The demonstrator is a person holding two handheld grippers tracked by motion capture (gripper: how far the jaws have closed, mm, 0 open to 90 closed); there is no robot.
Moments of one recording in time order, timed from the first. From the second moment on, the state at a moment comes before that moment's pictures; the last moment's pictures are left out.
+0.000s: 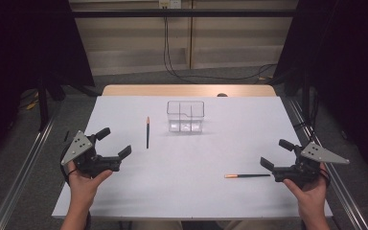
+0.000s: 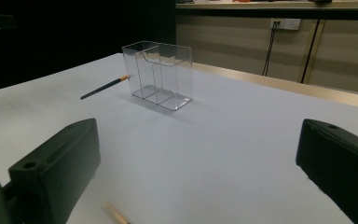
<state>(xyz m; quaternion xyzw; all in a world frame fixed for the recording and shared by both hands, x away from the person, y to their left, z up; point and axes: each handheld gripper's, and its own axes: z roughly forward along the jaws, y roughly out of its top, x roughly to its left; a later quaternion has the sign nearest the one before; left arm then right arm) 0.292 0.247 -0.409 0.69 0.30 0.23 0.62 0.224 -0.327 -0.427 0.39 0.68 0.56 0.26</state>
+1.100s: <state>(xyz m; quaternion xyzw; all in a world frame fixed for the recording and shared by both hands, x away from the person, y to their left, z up) 0.337 0.217 -0.415 0.69 0.32 0.23 0.61 0.221 -0.329 -0.427 0.39 0.68 0.56 0.26</state>
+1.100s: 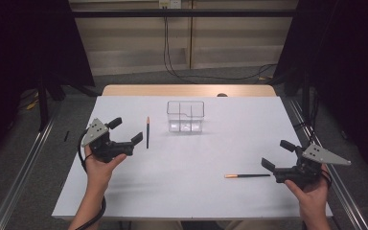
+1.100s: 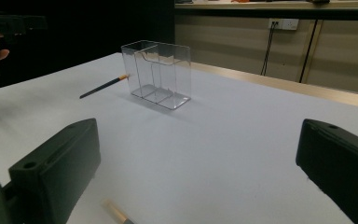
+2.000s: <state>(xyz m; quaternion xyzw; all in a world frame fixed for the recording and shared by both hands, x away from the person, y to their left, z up) 0.393 0.191 -0.437 0.70 0.37 0.24 0.56 0.221 -0.328 -0.428 0.39 0.69 0.56 0.25</state>
